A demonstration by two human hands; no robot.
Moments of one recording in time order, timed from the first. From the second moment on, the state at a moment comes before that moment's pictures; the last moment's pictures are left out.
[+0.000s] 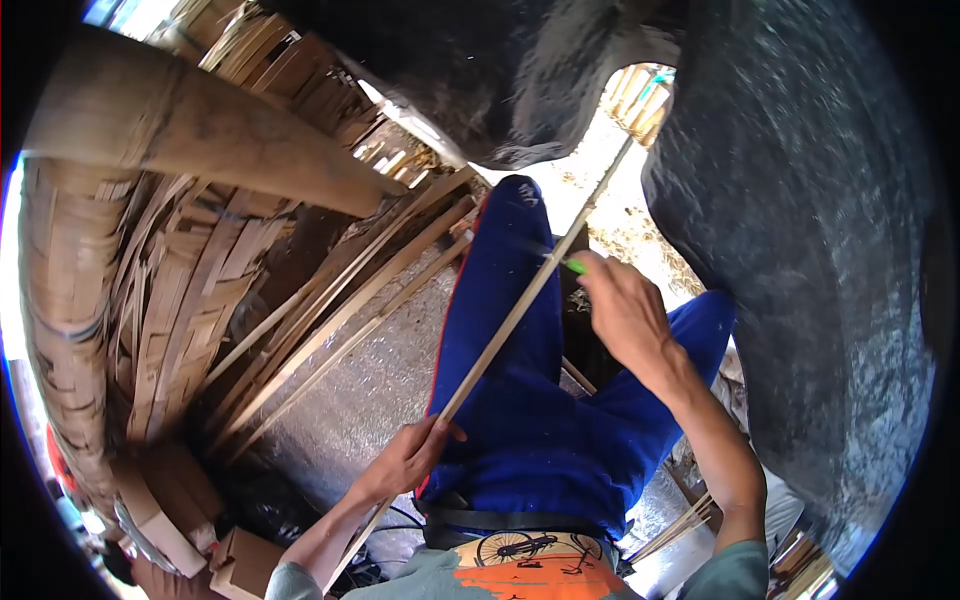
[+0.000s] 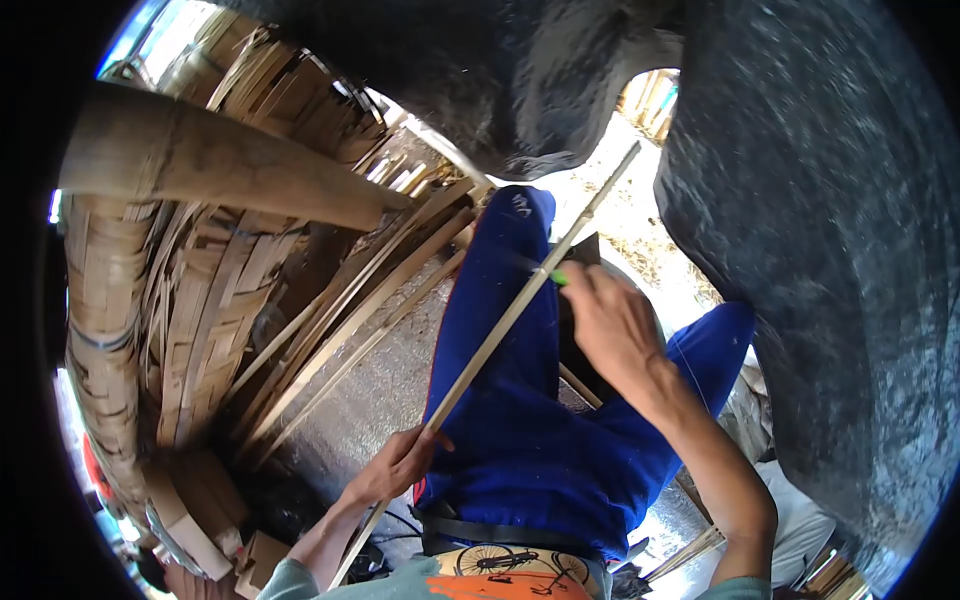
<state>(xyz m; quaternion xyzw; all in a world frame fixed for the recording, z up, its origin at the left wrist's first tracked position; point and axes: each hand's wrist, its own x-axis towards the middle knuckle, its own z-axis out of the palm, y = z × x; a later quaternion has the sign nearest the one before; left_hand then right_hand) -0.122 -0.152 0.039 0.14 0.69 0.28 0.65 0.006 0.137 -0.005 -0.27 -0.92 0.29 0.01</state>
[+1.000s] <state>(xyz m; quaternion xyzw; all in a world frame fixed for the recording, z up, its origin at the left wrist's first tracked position) -0.117 -0.148 0.018 0.19 0.66 0.31 0.66 0.322 -0.069 -0.011 -0.65 -0.75 -0.08 0.02</state>
